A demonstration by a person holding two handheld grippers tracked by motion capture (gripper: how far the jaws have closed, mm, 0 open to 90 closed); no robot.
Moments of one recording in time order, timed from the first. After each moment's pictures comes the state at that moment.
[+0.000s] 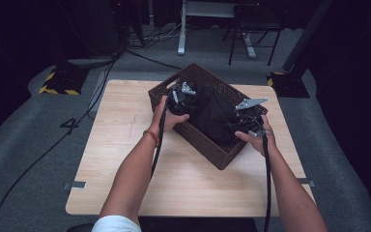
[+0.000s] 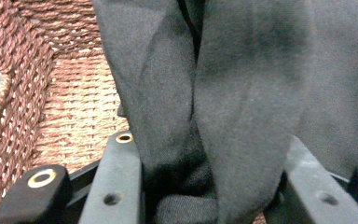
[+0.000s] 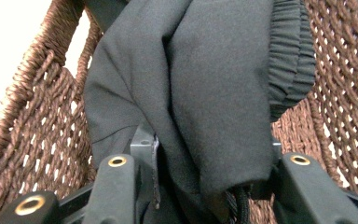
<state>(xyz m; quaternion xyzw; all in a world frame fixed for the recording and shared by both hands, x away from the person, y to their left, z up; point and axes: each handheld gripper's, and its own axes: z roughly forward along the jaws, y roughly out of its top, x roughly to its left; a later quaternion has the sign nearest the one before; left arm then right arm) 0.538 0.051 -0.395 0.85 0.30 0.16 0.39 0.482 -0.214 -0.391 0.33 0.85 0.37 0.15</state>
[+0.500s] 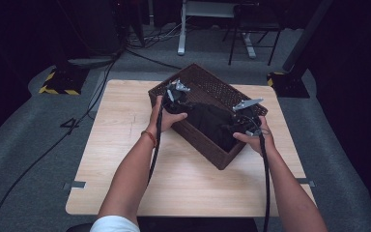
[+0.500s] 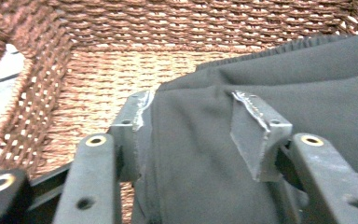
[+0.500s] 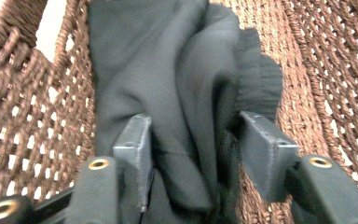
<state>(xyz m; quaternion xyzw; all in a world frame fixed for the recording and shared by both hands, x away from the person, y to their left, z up) 0.543 0.064 -0.395 0.83 0.35 0.16 0.41 0.488 -0.211 -0.398 0.36 0.86 0.34 0.15</state>
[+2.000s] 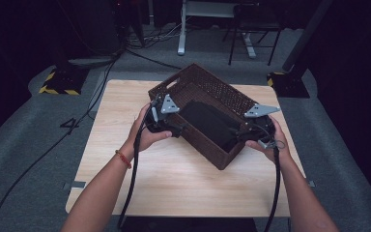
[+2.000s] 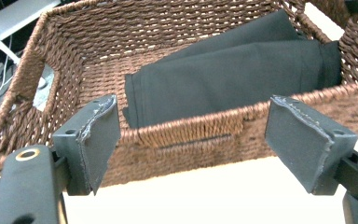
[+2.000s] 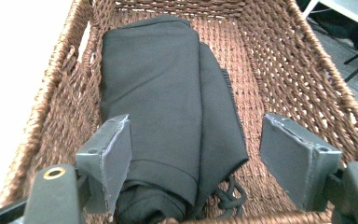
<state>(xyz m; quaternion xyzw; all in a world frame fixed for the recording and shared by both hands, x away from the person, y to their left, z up) 0.436 0.101 -0.359 0.85 0.26 0.22 0.40 0.433 -0.228 -0.364 0.32 0.84 0.36 0.24</state>
